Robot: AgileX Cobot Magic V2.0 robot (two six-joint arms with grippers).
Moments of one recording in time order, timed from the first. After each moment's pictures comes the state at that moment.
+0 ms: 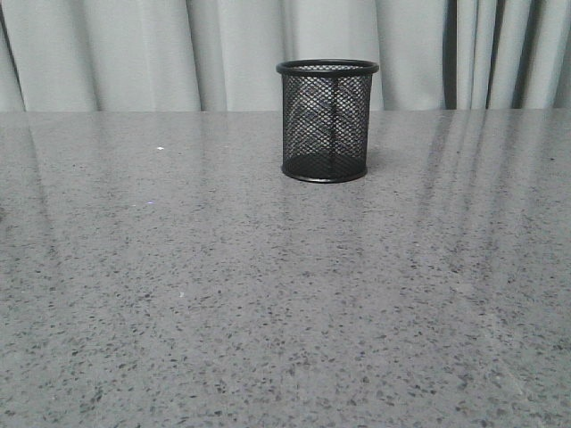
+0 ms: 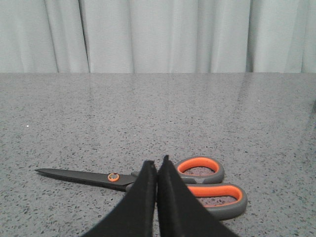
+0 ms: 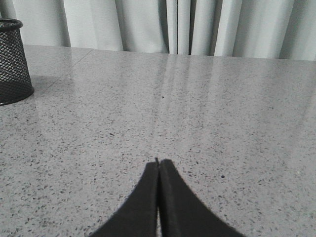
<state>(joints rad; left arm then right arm) -0.11 0.00 0.00 -0.07 0.14 0.03 0.00 -0.01 0.01 0.00 0.17 -0.07</state>
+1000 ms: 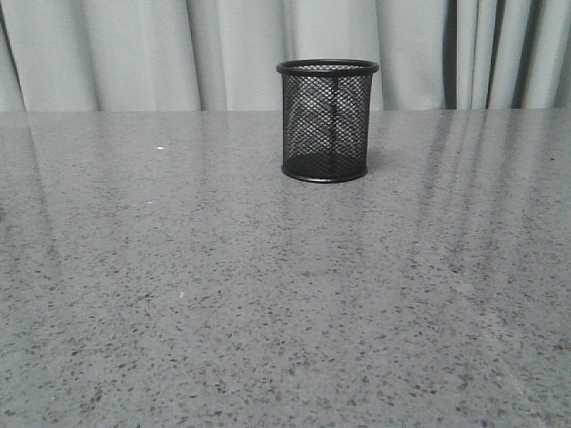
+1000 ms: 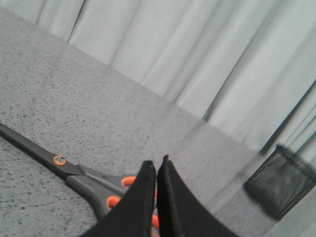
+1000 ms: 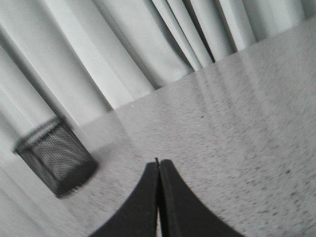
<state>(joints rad) -0.11 0.00 0.00 -0.63 0.09 0.03 0.00 -0.01 0.01 0.54 0.06 -0.07</state>
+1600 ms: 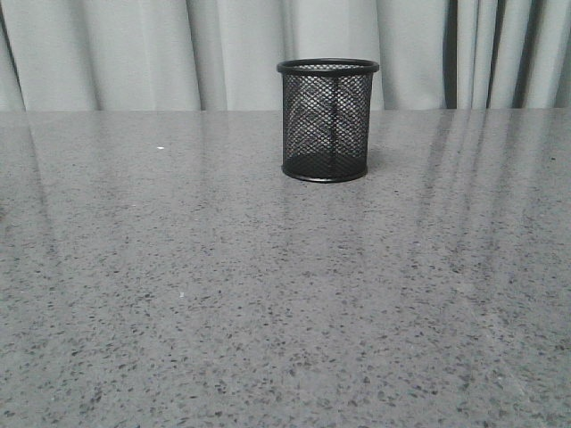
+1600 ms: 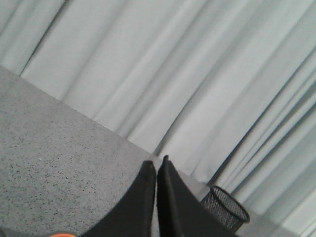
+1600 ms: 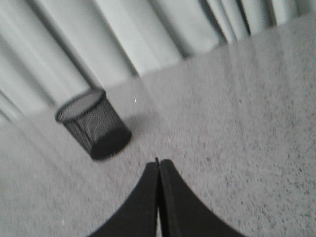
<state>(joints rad) -0.11 0.09 -0.27 -0.66 0.20 0.03 0.00 0.18 -0.33 0.47 0.43 -0.07</state>
